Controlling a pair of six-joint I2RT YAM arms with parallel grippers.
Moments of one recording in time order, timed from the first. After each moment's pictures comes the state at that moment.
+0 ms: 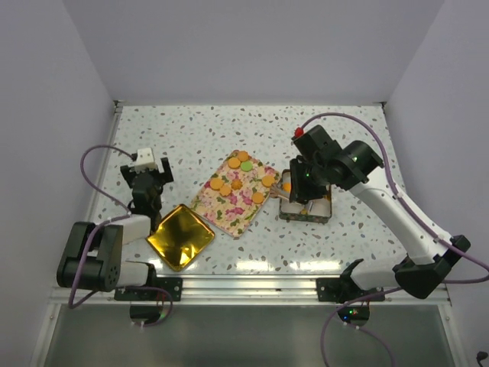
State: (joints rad) left arm -0.09 1.37 0.22 1.04 -0.36 0.00; right arm 0.70 1.33 1.58 -1.36 0.03 0.56
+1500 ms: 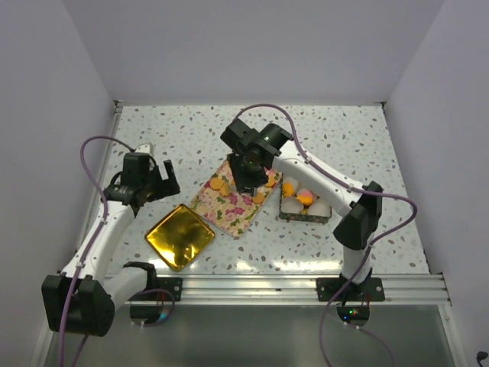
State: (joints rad) left arm -0.09 1.05 0.81 -0.58 -0.03 -0.36; right arm 0.89 1.89 1.98 -1.30 0.10 0.56
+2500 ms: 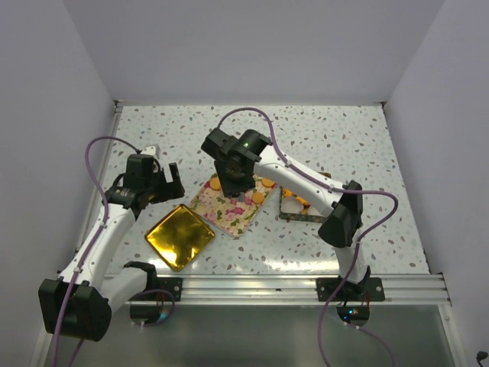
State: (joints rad) left arm -0.14 1.02 0.81 -0.62 0.00 -0.36; right arm 0.98 2.02 2.12 -1.36 0.19 0.63
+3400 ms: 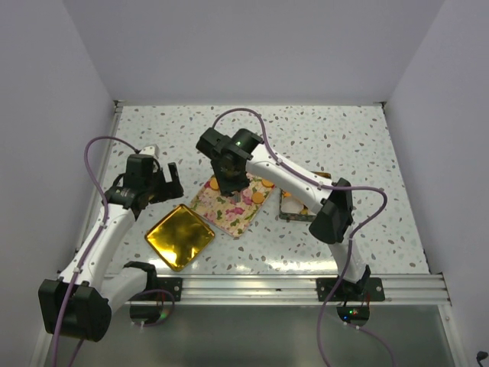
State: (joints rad) left arm -0.15 1.02 0.81 -0.62 -0.02 -0.36; right arm 0.97 2.10 2.20 -1.37 0.19 0.61
